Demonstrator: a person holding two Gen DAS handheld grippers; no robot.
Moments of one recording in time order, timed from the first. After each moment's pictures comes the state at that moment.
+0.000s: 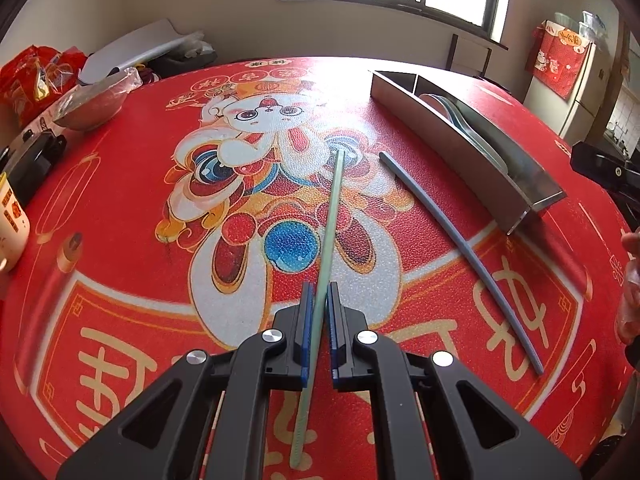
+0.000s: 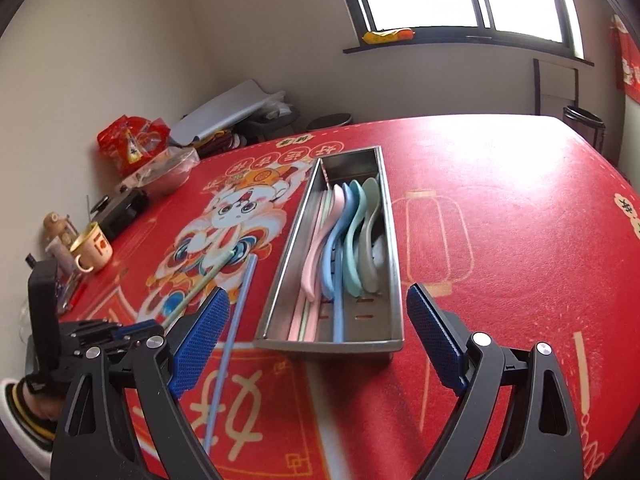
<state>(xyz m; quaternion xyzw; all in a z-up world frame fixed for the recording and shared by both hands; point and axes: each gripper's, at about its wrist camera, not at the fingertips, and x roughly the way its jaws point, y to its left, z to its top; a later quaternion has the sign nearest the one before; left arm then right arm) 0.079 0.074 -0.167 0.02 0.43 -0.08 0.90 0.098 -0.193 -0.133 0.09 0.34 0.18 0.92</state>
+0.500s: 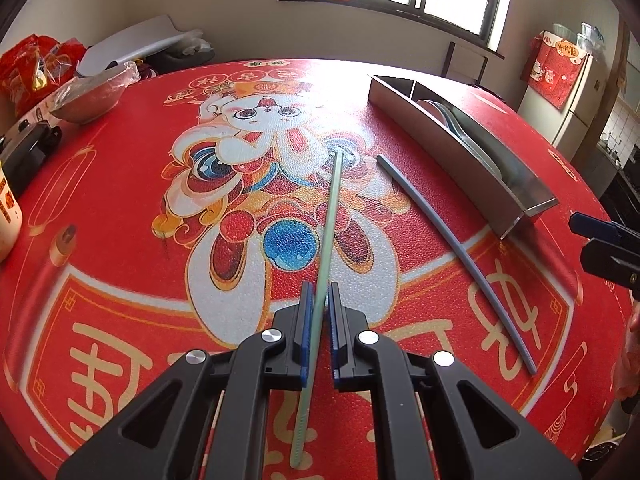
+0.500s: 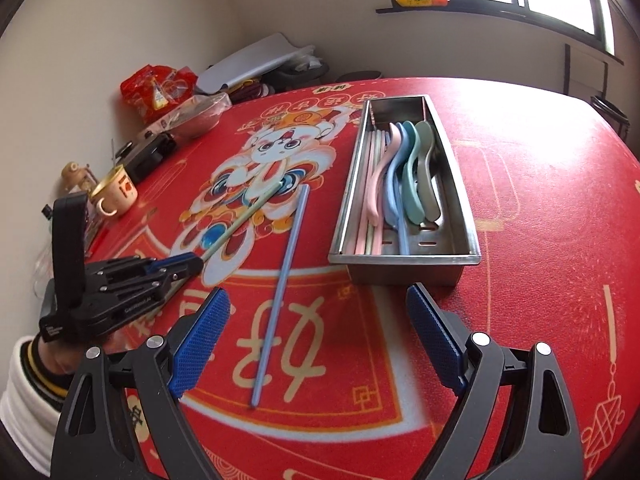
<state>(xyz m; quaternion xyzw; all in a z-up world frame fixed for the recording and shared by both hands) 0.078 0.080 -0.168 0.00 0.43 -0.10 0.90 0.064 -0.151 -0.145 0.06 0.41 0.23 0.88</state>
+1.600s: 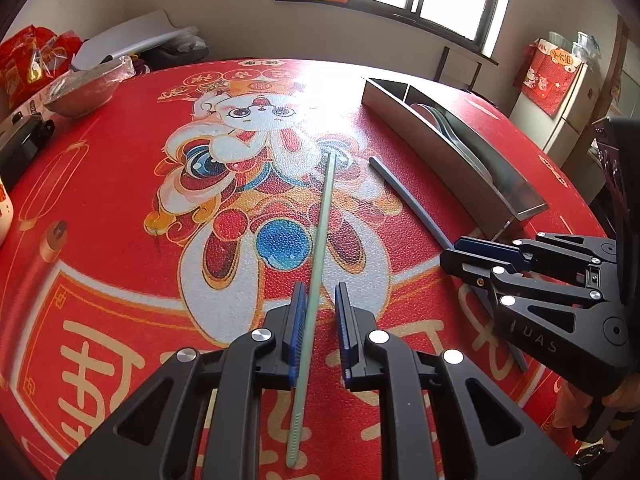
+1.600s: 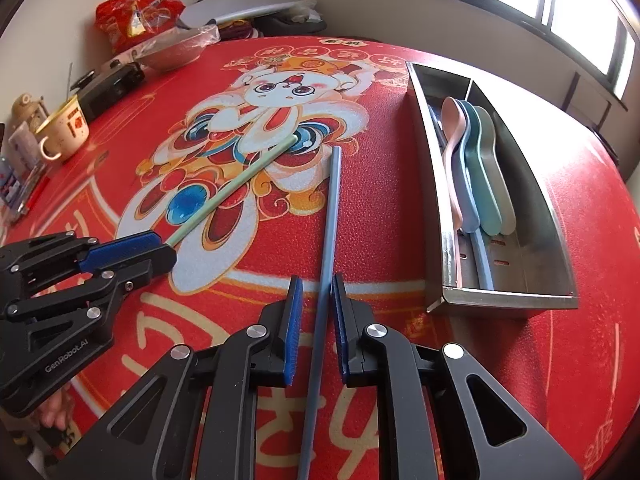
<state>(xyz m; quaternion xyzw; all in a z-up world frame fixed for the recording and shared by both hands) 0.079 0.082 -0.168 -0.01 0.43 -0.11 0.90 0.101 -0.062 -0.181 -0.05 0.46 0.17 0.87</state>
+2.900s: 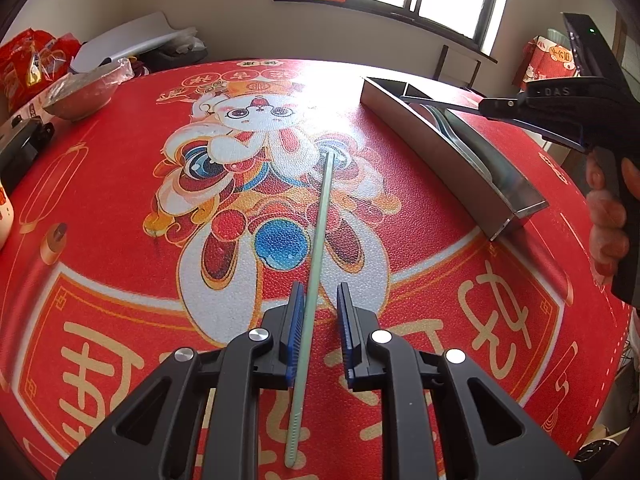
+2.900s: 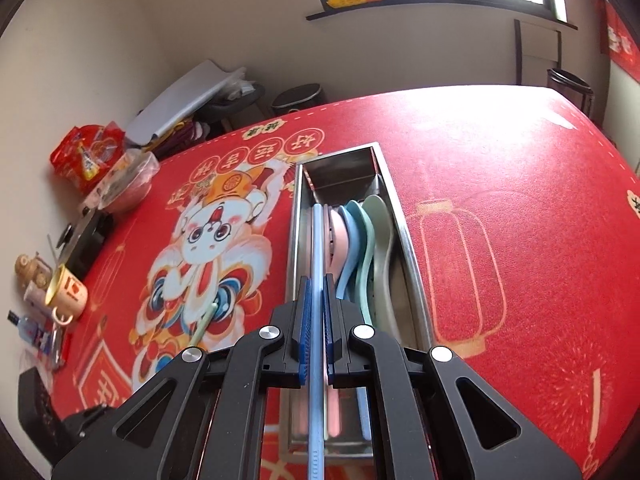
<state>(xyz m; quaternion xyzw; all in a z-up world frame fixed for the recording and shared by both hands) 0.079 0.081 -0.168 -0.01 0.43 -0.11 0.90 0.195 -0.156 -0.123 0.12 0.42 0.12 0.89</state>
